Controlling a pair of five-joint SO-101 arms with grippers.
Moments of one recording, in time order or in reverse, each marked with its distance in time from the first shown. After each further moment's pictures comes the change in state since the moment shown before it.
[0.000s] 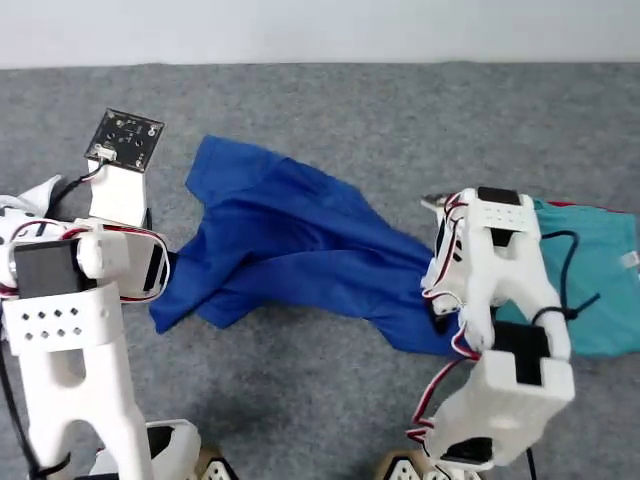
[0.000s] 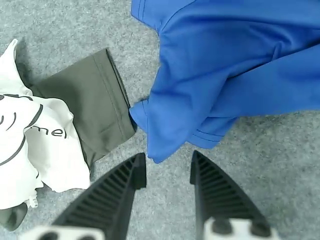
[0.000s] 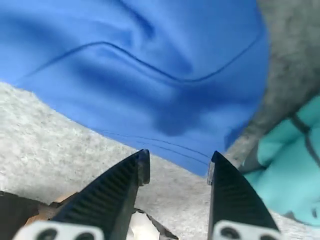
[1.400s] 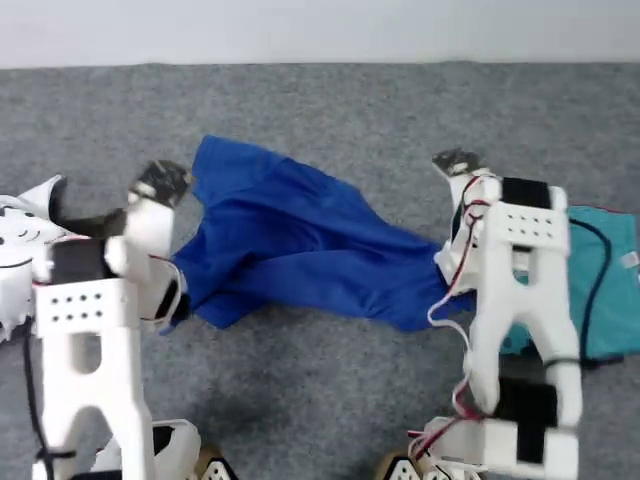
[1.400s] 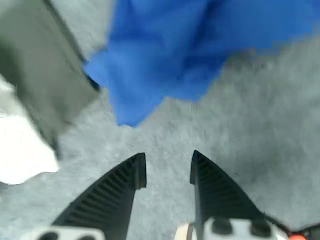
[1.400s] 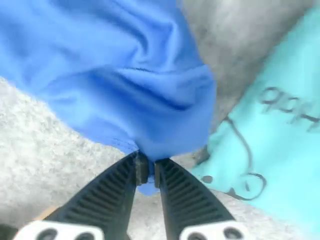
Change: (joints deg) left arm 0.0 2.5 21.1 -4.1 -9.3; right arm 0.6 -23.5 -1.3 0.7 5.5
